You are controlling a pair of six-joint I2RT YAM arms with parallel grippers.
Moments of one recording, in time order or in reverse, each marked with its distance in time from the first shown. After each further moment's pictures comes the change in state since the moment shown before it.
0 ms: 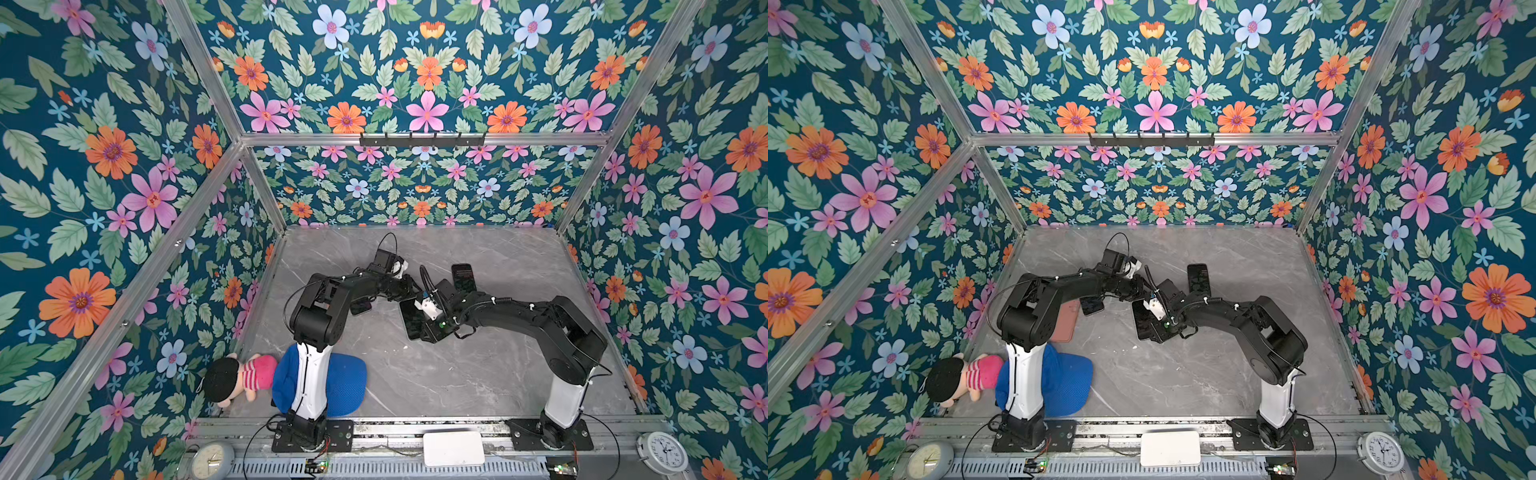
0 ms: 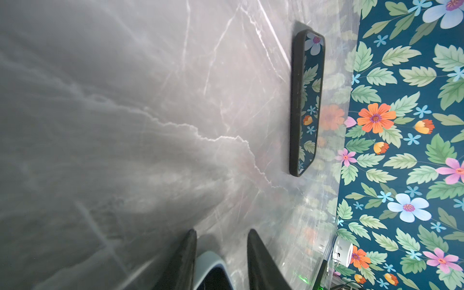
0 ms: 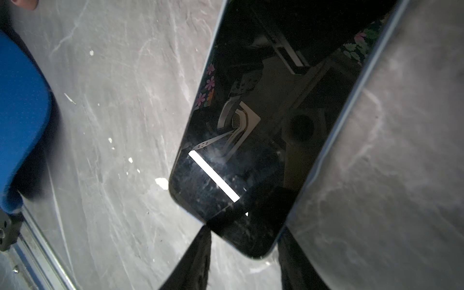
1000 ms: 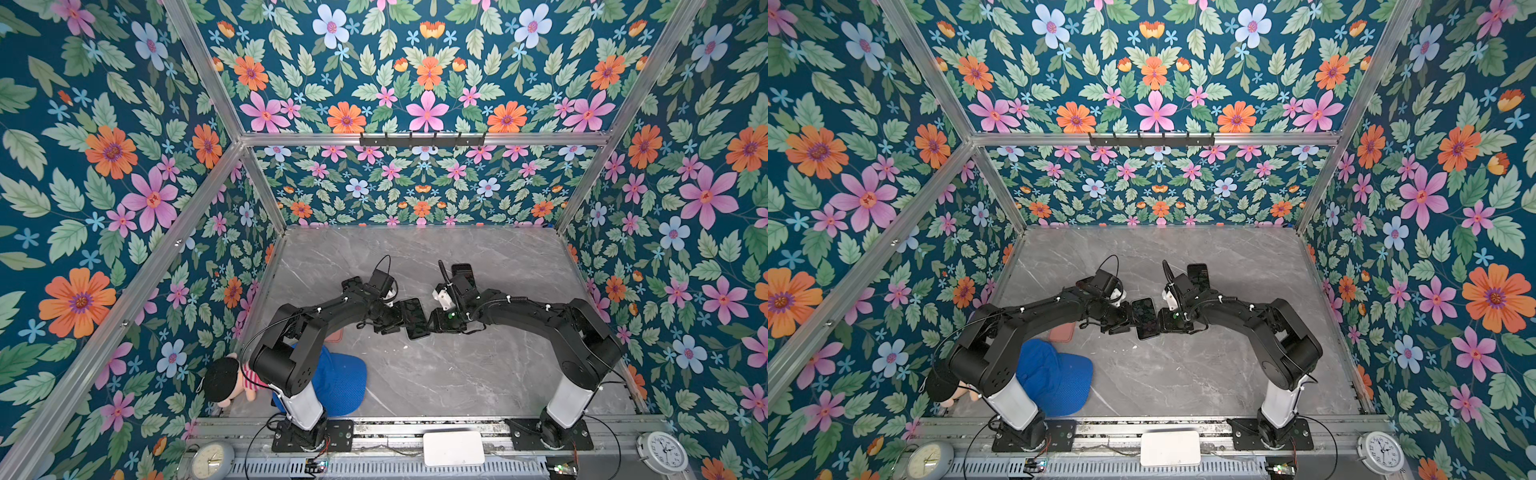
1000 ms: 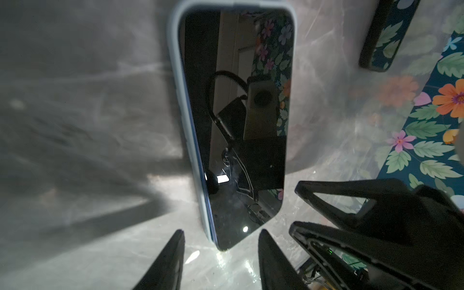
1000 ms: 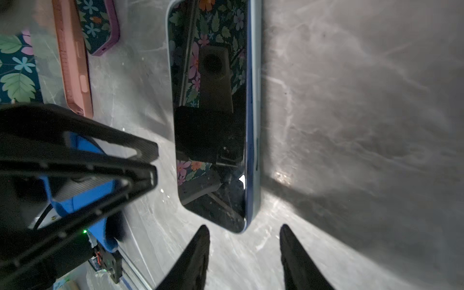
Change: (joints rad) left arm -0.111 -0.420 -0.354 -0.269 -0.167 -0.153; right arm -0.091 -0.076 -0.071 0.068 -0.103 0.379
